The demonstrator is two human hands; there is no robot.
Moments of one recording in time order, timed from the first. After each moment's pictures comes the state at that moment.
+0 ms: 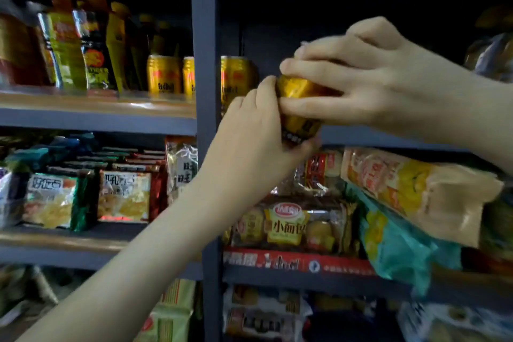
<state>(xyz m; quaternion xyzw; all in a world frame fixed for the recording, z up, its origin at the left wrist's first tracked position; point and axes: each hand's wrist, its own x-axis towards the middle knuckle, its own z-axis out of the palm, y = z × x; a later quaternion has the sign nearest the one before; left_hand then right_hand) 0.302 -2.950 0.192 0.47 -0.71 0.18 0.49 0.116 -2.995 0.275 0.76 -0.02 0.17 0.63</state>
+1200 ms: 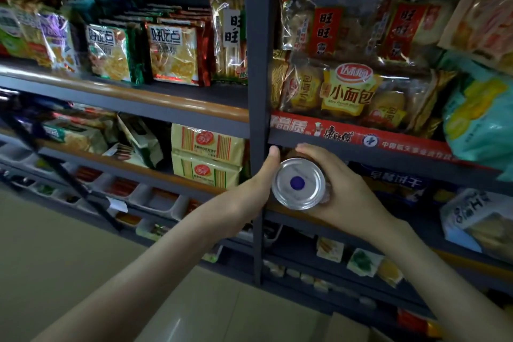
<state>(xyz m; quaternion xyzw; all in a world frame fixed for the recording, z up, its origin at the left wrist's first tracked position) 0.333 -2.887 -0.022 0.55 -0.46 -0.57 0.41 0.162 -2.970 -0.050 0.88 -0.24 0.33 -0.24</state>
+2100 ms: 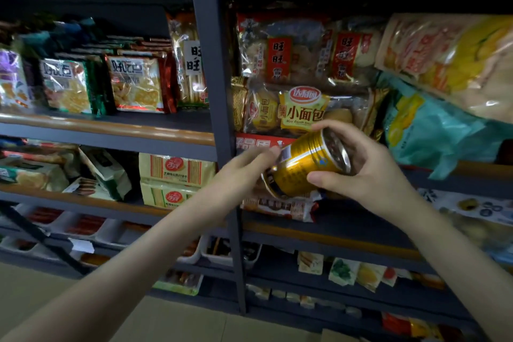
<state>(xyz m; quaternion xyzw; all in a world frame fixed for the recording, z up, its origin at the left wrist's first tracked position) 0.319 -2.921 0.022 0.55 -0.52 -0.50 0.43 0.113 -2.963 0.032 0.77 -0.29 0.41 -0.40</state>
